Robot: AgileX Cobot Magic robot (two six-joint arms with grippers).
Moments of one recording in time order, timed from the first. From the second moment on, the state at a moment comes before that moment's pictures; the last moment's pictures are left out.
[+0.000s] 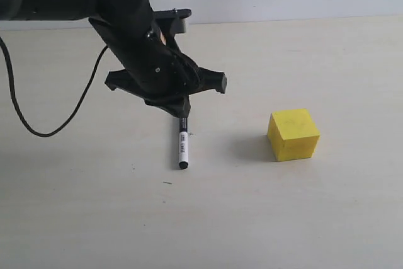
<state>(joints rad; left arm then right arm) -0.71 1.88 -1.36 -0.14 0.80 -0.35 0.10 0.01 0.00 0.04 0.24 -0.10</state>
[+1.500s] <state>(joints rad) -0.86 0.51 -0.15 -0.14 -0.48 -0.09 0.10 0.01 0.00 0.04 0.24 -0.10</state>
